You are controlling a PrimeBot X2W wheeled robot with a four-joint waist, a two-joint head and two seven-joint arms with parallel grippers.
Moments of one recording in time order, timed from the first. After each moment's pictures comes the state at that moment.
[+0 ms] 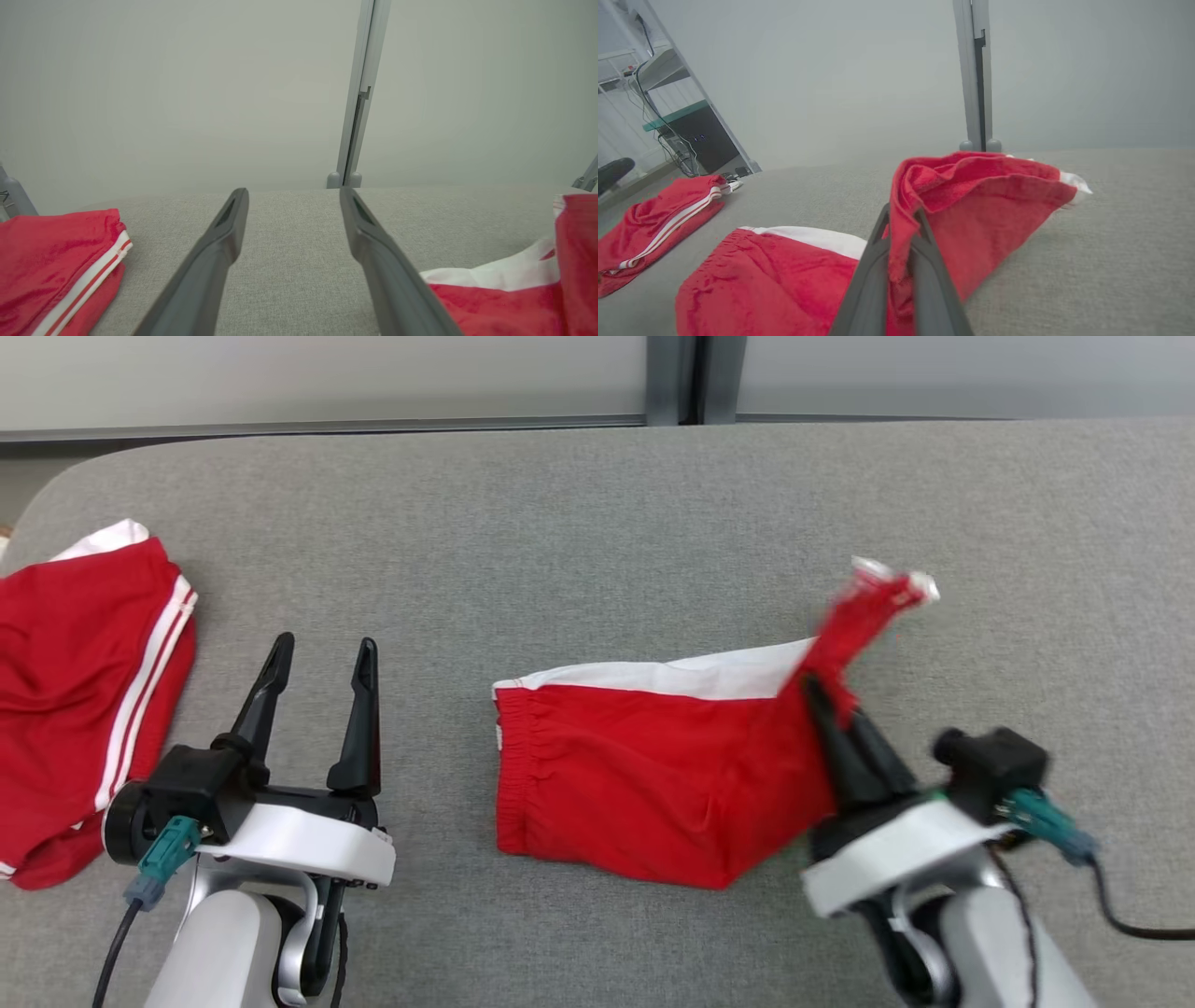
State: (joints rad) left arm -0.23 0.17 -0.18 0.13 -0.32 0.03 -0.20; right arm -0.21 -0.05 0.23 0.17 0.30 0.13 -0.06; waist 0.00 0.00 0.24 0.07
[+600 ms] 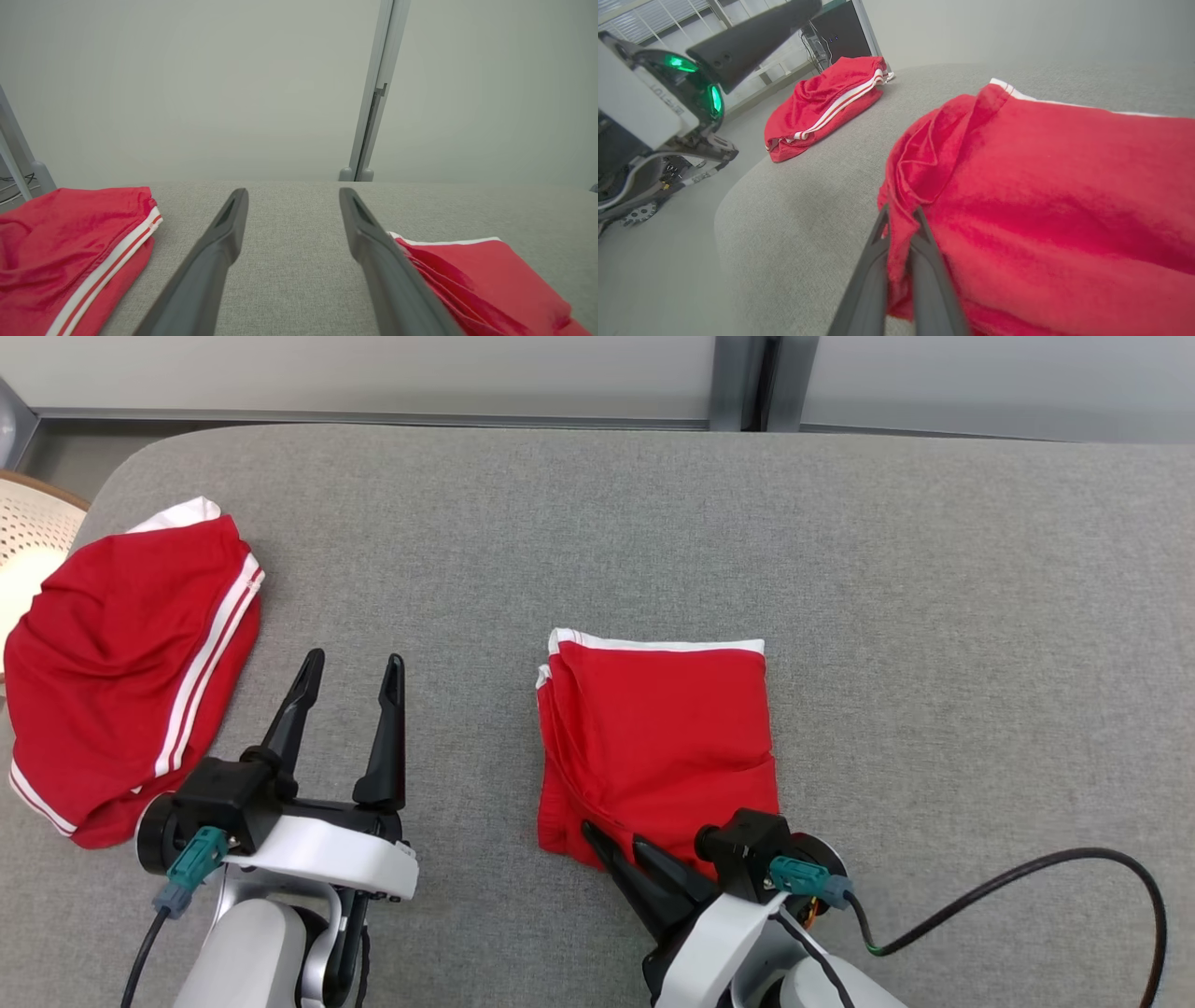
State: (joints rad) left arm -0.22 0.14 -0.21 0.16 -0.33 0.02 -0.22; right arm -0.31 -0.05 0.73 0.31 0.41 0.13 0.01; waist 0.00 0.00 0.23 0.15
